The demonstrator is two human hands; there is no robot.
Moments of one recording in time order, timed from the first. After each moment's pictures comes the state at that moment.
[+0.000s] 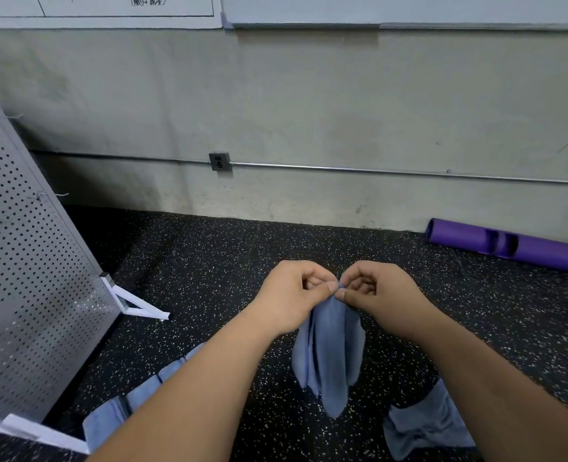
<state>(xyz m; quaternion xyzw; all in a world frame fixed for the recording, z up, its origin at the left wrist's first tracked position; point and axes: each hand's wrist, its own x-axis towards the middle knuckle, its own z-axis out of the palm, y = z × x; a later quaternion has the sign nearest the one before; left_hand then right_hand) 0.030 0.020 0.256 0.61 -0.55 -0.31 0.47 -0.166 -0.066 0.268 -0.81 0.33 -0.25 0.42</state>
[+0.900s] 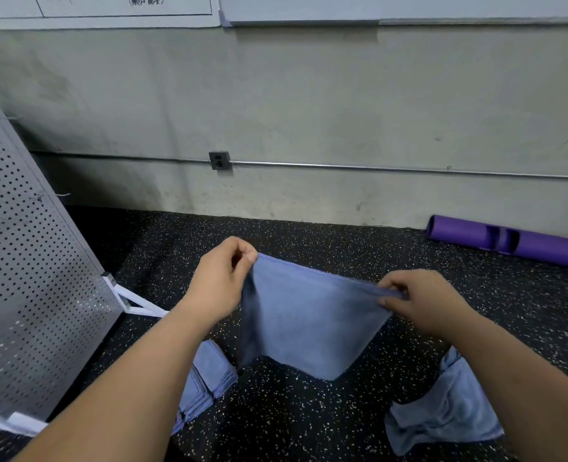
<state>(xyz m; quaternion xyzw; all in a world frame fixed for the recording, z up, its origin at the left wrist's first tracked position) 0.121 0.054 0.259 0.72 -0.52 -0.09 0.45 -0.220 -0.102 0.250 -0.87 0.44 -0.13 0.18</state>
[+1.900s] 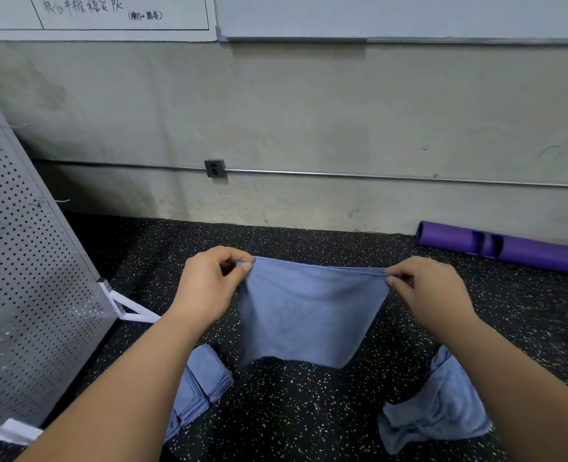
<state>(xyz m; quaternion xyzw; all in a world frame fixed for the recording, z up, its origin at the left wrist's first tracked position) 0.118 0.075 0.269 0.72 -0.51 -0.08 0.47 -0.230 -0.080 0.270 -0.83 0.50 -0.23 0.06</state>
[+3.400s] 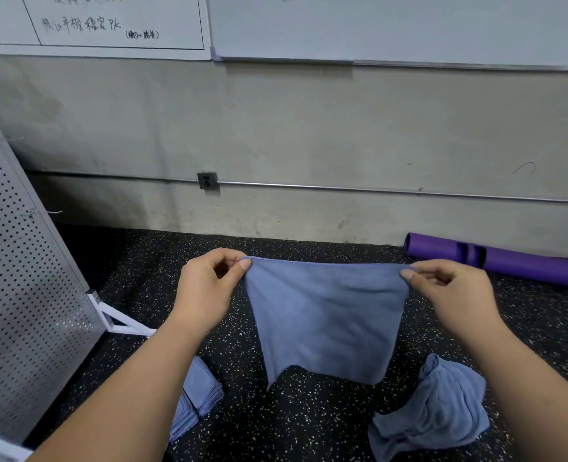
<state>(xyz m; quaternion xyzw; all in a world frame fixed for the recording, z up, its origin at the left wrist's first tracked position) 0.102 0.071 0.279 0.67 -0.49 -0.08 0.55 -0.265 -0.069 0.299 -0.67 0.49 -0.47 0.31</state>
